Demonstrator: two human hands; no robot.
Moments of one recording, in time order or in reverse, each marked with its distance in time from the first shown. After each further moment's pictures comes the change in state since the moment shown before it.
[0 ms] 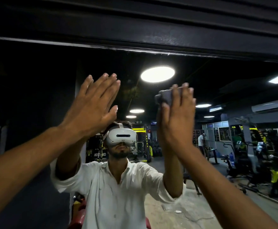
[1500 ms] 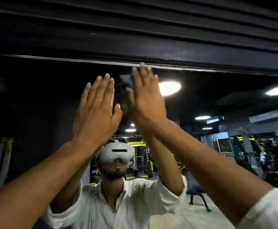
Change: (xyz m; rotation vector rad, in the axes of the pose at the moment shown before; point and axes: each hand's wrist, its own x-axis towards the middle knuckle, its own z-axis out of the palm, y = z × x) left_hand -0.069 -0.163 -0.018 -0.098 0.130 -0.237; right_hand 0.036 -0.283 0.091 -0.029 0.020 -0.332
